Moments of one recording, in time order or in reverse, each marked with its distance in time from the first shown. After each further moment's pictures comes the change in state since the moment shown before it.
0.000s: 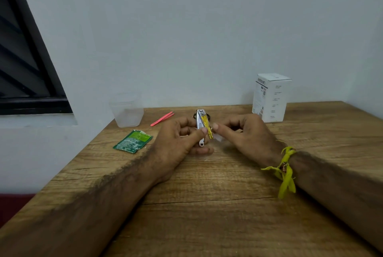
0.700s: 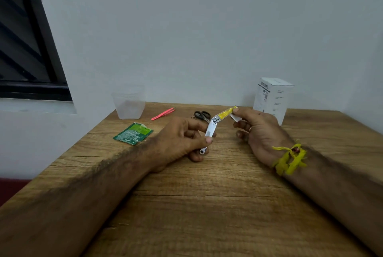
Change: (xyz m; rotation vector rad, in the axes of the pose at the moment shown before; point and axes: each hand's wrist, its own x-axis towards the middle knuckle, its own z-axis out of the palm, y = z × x) left_hand 0.001 0.004 -0.012 0.252 -0.220 -0.013; right_hand 0.017 0.006 -0.007 0.680 0.271 0.469
